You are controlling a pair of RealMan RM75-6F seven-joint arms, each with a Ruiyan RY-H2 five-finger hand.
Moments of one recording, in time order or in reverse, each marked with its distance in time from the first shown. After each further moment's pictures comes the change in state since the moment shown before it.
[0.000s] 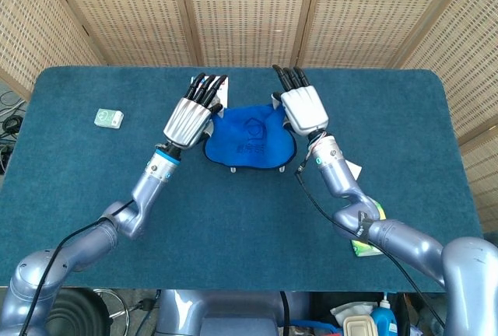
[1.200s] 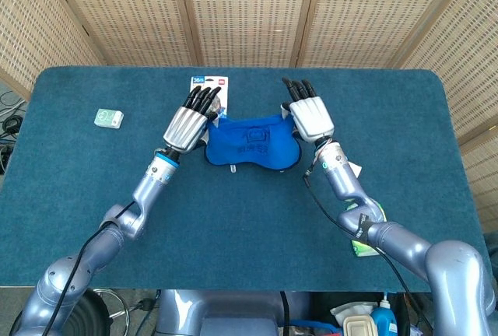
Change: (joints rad) left arm -0.013 -0.125 0.080 0.266 -0.022 -0.066 -0.193; right arm -0.021 -0.072 -0.074 0.178 -0.065 -0.019 0.151
